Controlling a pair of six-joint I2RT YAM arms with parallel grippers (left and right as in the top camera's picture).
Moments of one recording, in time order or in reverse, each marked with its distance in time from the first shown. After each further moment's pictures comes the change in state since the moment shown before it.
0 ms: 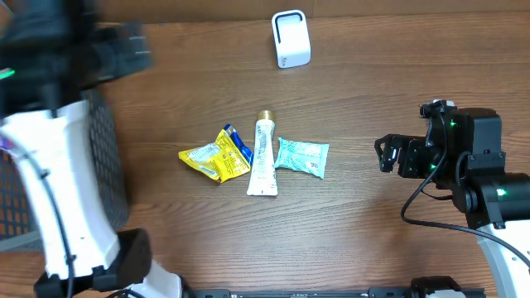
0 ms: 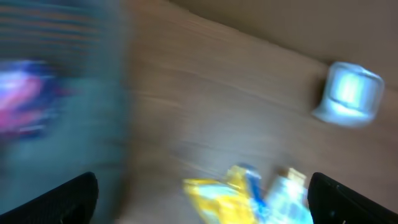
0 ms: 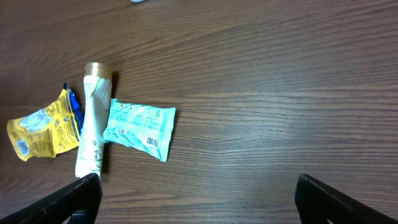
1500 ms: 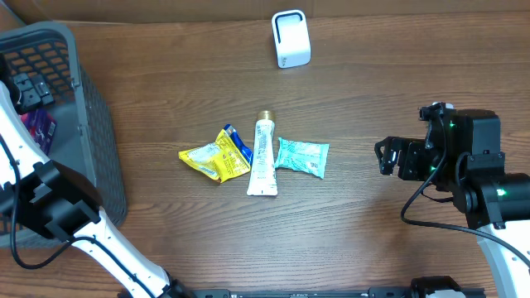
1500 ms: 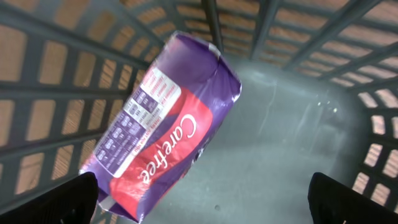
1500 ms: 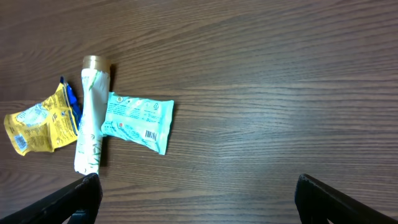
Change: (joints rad) left arm 0.475 0.530 -0.024 0.256 -0.070 0.343; right arm 0.000 0.000 0.000 -0.028 0.001 0.000
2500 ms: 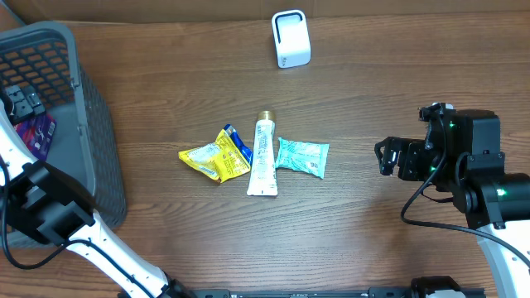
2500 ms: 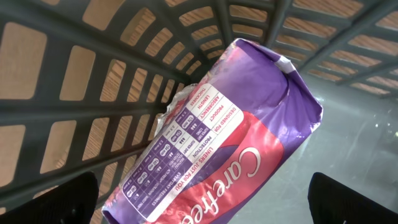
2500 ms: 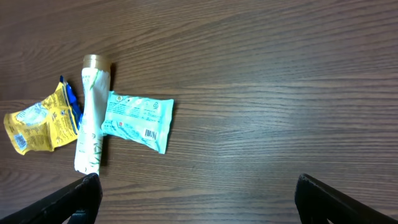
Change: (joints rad) left arm 0.056 0.004 -0.099 0.143 -0.014 0.048; right arm 0.000 0.000 0.000 -0.004 0.000 0.000
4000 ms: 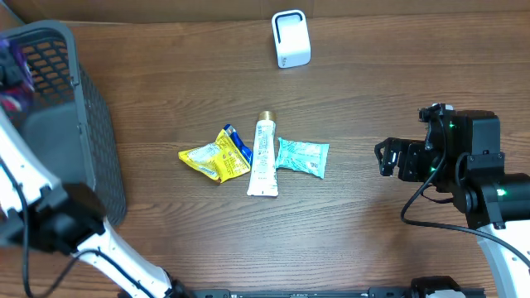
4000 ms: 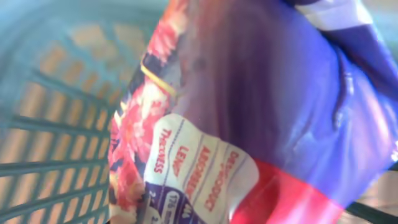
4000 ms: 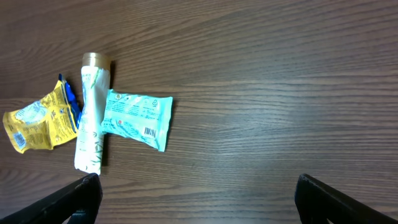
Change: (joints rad) left arm -0.074 -0.171 0.225 -0.126 0.219 -0.061; right arm 0.000 0.000 0.000 -0.008 0.000 0.000
